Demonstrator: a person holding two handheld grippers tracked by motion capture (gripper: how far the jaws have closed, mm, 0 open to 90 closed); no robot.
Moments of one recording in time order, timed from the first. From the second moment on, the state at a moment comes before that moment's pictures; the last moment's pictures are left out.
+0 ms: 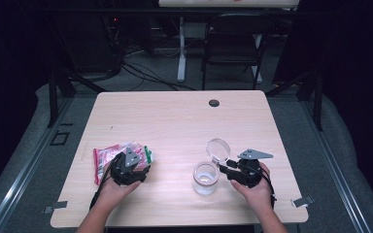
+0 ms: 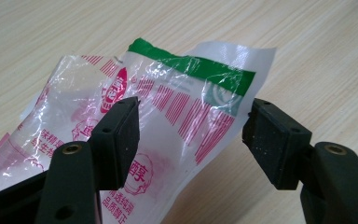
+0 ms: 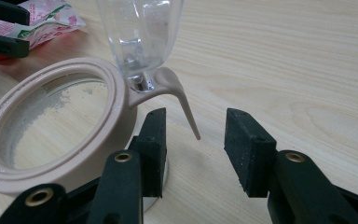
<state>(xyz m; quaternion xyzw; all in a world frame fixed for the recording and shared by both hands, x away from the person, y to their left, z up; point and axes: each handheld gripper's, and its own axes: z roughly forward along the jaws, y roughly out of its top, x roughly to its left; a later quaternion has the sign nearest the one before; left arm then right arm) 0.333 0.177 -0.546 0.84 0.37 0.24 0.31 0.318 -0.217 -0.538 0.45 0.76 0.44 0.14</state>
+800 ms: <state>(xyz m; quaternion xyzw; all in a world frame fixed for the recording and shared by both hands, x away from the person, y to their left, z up) 0.350 0.187 -0.557 0.83 0.41 0.24 0.28 0.316 -0.216 -0.539 0.45 0.76 0.44 0.14</state>
